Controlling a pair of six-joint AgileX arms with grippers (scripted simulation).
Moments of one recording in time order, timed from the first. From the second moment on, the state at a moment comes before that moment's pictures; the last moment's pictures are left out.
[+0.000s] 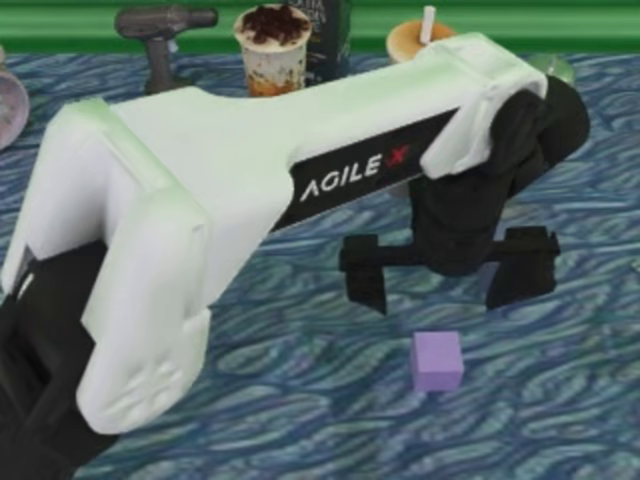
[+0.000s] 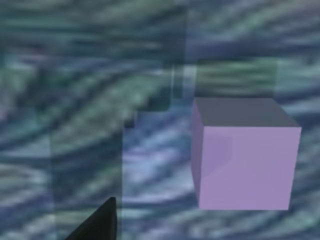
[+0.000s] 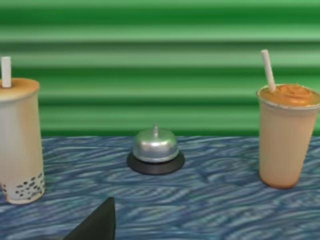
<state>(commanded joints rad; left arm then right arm) -0.92 2.37 2.10 -1.27 -0.02 -0.94 0.01 0.03 0.03 -0.02 0.00 0.01</state>
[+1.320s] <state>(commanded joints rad) -0.11 0.38 0.31 -0.25 -0.02 -0.24 0.28 1.86 1.45 -0.97 0.00 0.37</state>
